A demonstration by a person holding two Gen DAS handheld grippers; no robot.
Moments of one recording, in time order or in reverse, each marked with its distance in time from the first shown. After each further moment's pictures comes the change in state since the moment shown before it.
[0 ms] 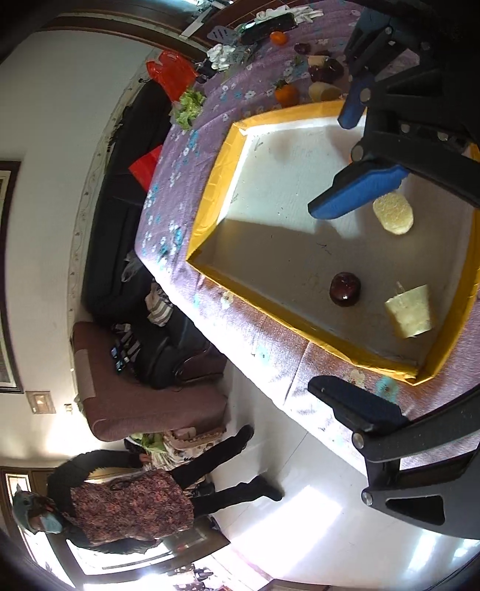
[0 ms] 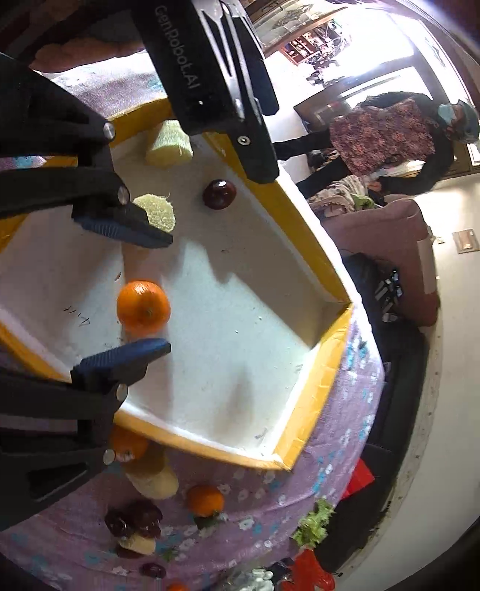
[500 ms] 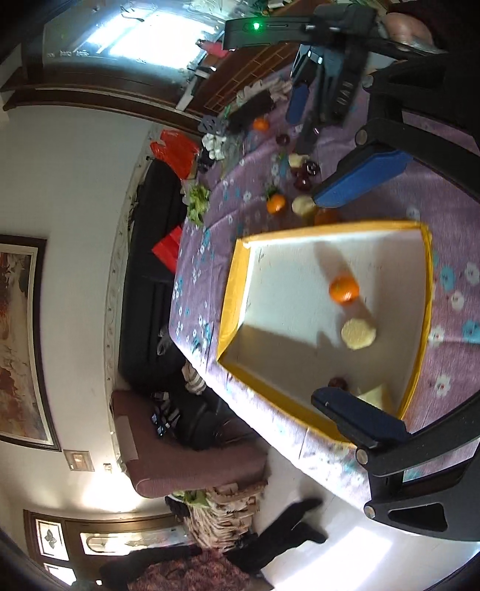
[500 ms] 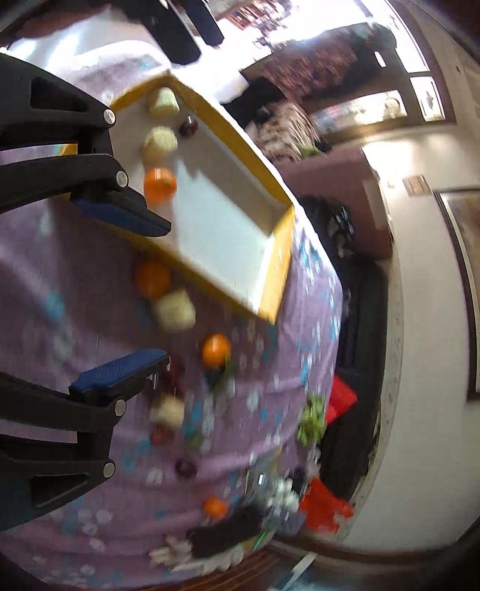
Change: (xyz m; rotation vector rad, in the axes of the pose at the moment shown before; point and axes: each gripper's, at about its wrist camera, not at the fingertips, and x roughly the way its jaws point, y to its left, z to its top) left arm -0.084 -0.062 -0.028 0.113 -0.113 -0.252; right arm -0.104 -0.105 -0.044 0.165 -0.165 -0.196
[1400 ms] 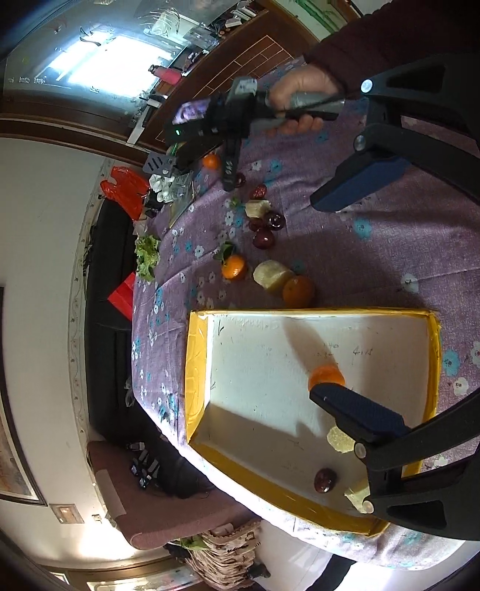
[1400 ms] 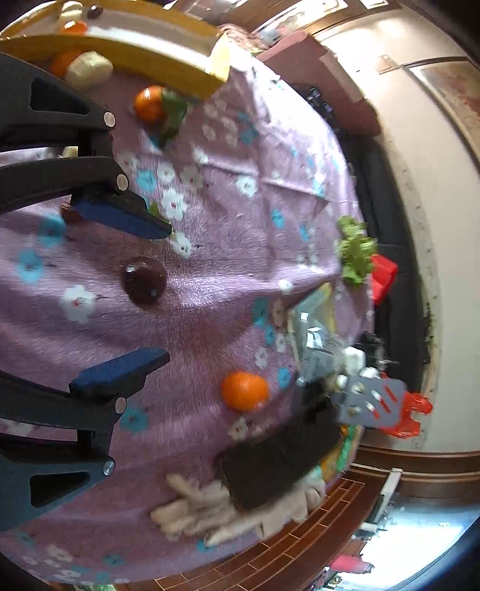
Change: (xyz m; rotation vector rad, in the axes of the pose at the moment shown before) left arm 0.056 -0.073 -0.009 0.108 0.167 -0.109; right arm 0.098 -0.191 0.018 0.290 0.134 -0.205
